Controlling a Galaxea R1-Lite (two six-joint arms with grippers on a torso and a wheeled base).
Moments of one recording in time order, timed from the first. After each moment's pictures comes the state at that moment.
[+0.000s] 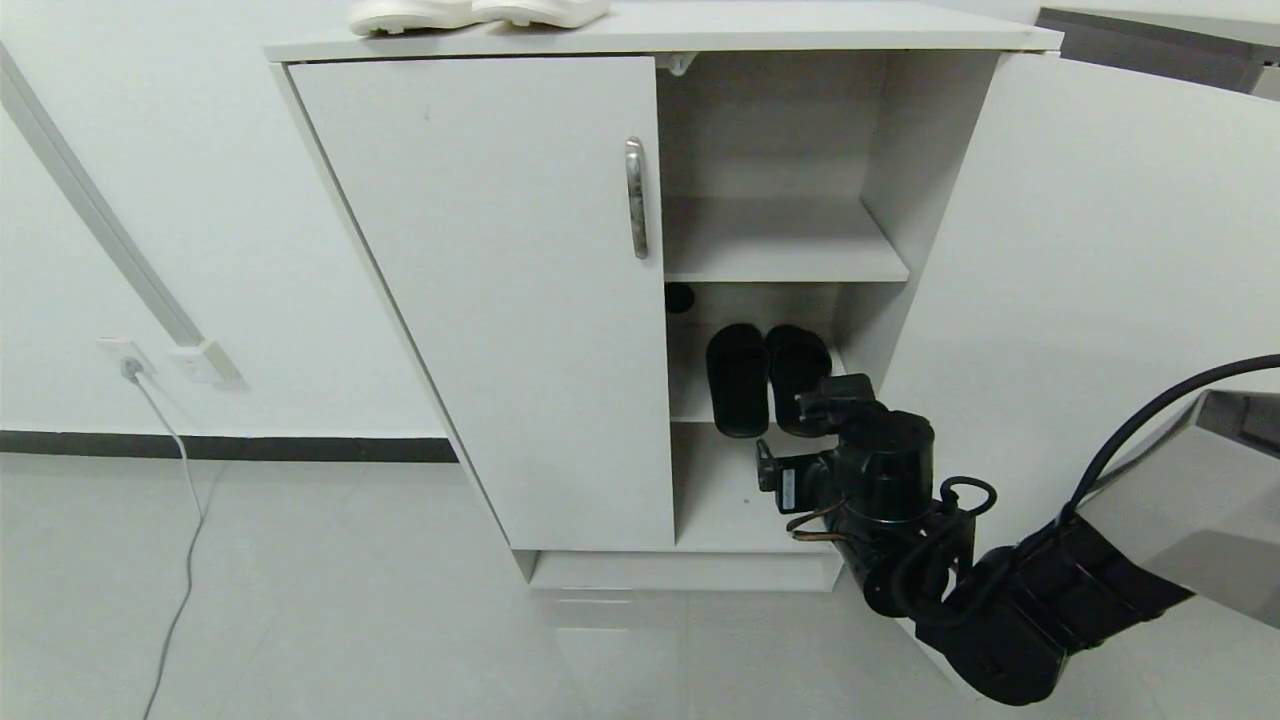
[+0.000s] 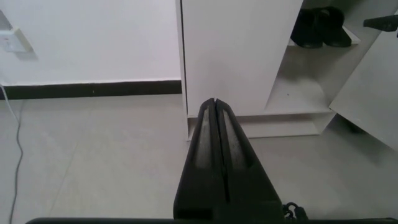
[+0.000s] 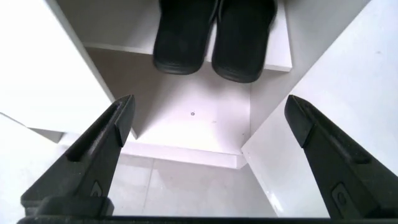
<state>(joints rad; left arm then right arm) 0.00 0.00 0.00 0.00 -0.03 0.01 0.71 2.09 -0.87 -1.06 -0.62 0.07</state>
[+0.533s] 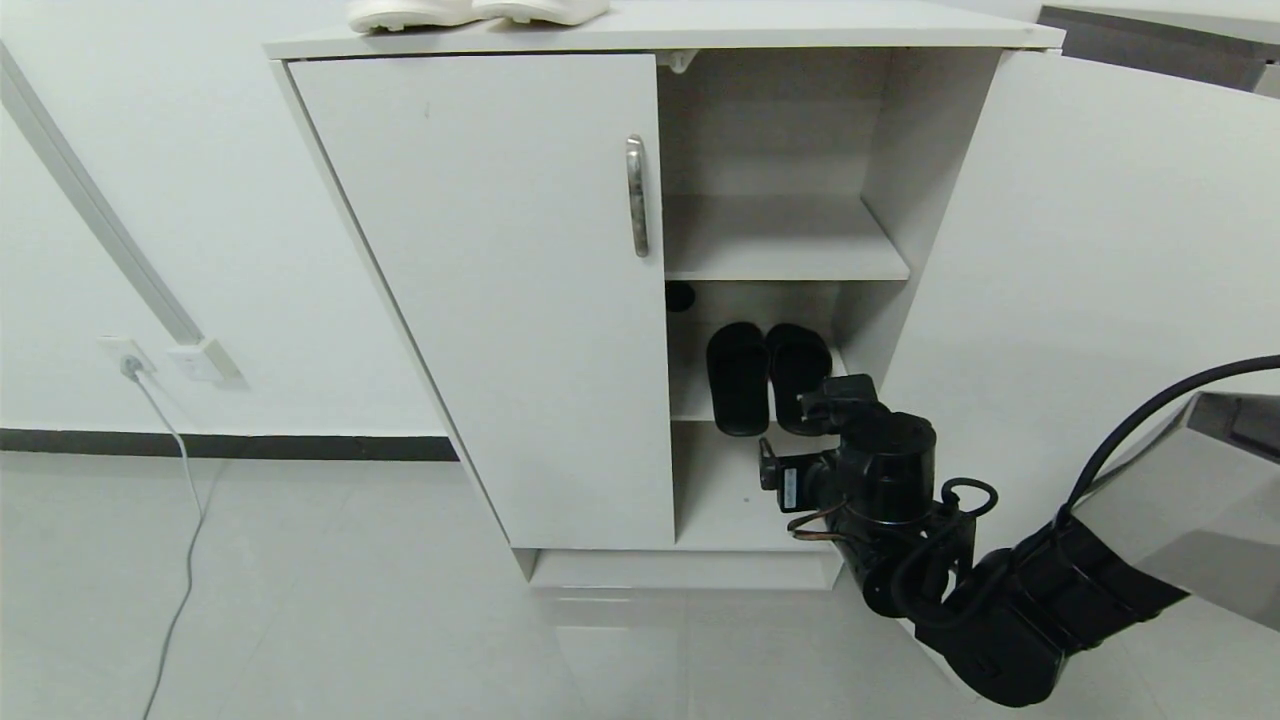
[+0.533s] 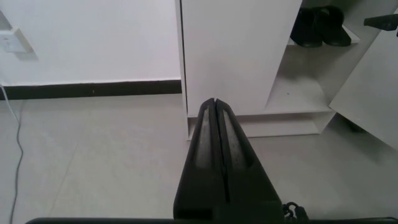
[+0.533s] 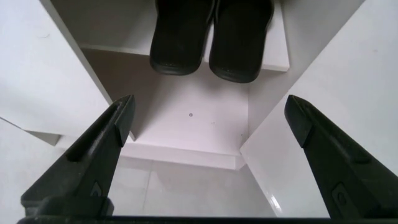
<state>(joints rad) 0.00 0.00 0.00 0.00 -0.03 0.02 0.72 2.09 -0.87 -1.08 -0.64 0.06</state>
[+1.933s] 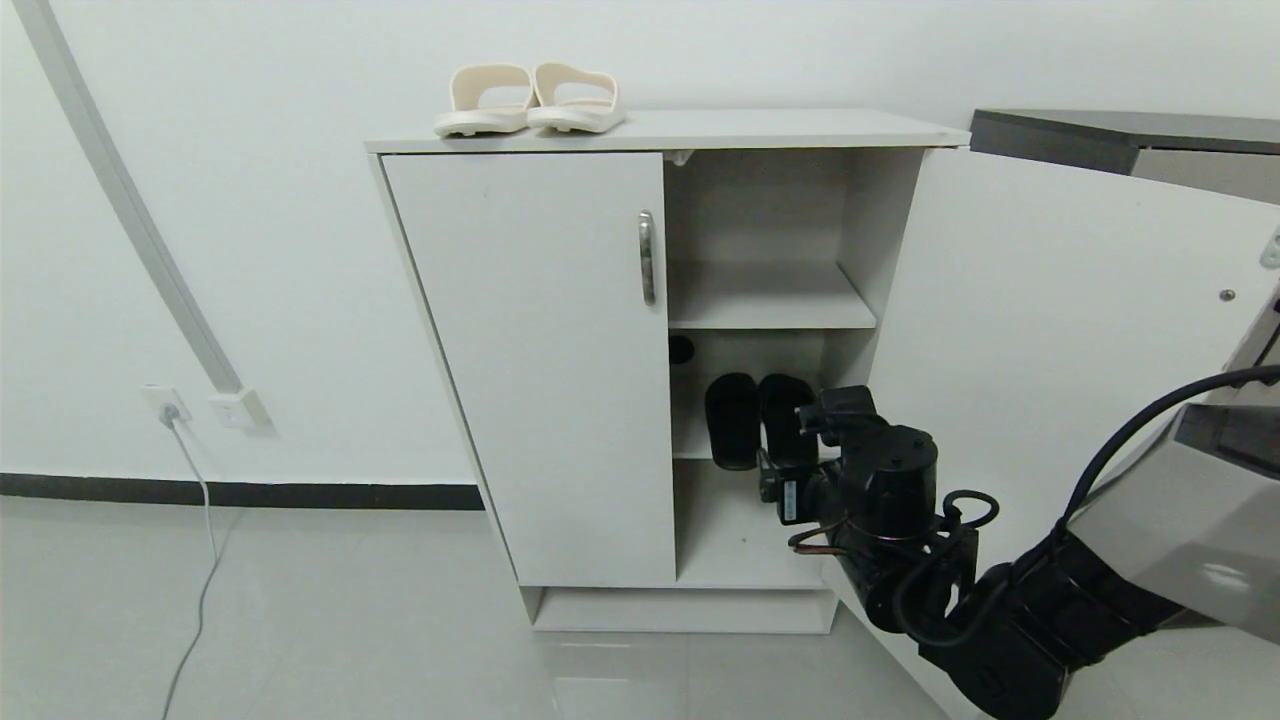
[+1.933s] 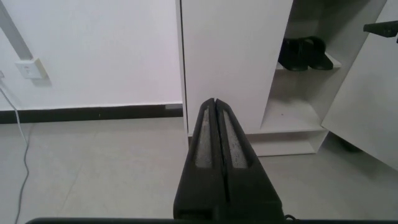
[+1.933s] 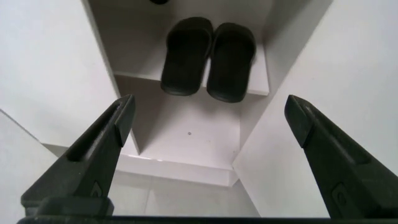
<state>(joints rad) 0.00 0.00 0.00 0.00 -0.03 0.01 0.72 2.10 -0.83 -1.12 -0.64 0.05</state>
